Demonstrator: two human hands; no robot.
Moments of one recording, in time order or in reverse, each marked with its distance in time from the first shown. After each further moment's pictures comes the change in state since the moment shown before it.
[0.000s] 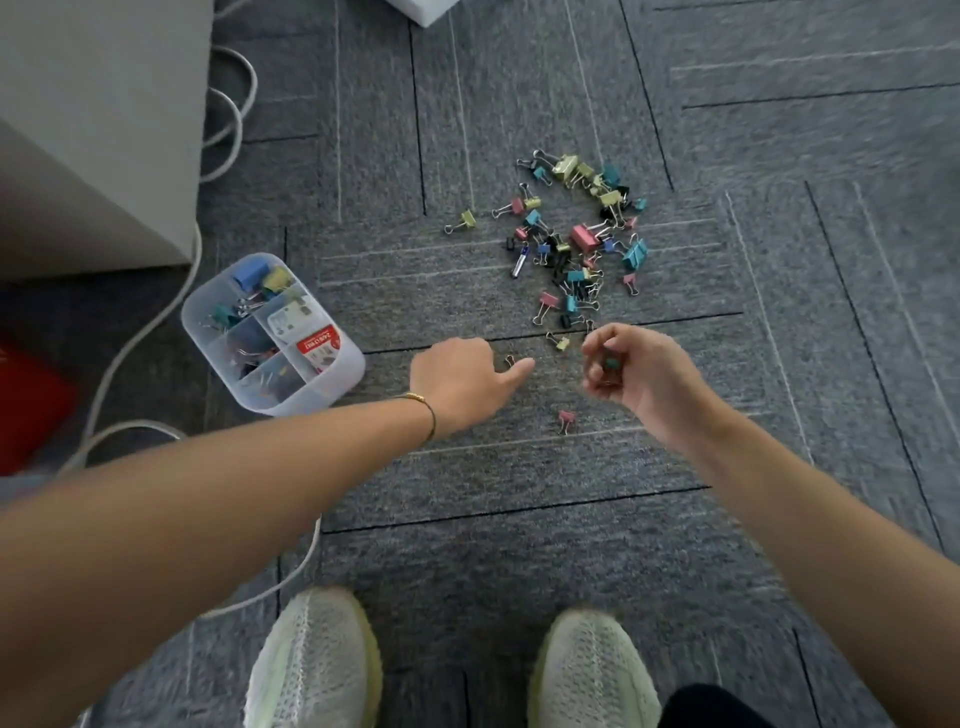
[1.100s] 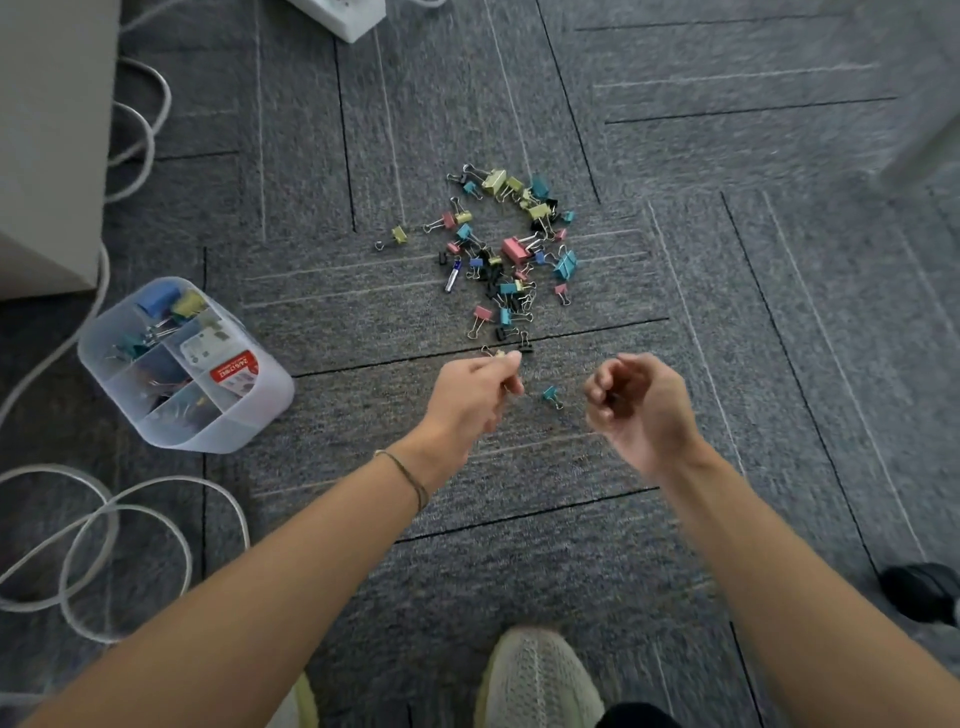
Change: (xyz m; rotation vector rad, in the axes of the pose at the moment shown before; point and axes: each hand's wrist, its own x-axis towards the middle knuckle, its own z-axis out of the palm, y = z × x) left_hand -0.009 0.066 0.018 -1.302 -0.149 -0.104; right_hand -0.018 0.021 -0.055 0.325 0.122 -0.015
